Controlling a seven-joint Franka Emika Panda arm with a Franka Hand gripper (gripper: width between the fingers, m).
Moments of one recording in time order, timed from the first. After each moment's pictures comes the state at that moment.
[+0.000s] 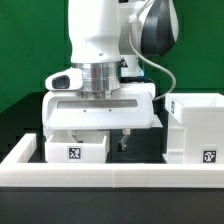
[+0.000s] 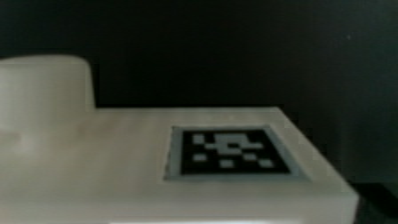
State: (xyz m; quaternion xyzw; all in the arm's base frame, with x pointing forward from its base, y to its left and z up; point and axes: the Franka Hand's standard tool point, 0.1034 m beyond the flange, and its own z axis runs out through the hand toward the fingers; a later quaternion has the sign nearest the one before) arm 0.540 -0.077 0.007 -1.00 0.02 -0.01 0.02
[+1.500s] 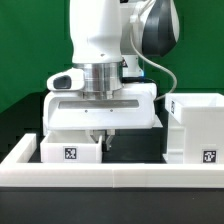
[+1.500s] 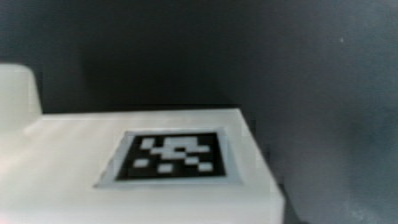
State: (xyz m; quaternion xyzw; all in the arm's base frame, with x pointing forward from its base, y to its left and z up) arm 0.541 -0.074 0.008 -1.00 0.02 -0.01 0.01
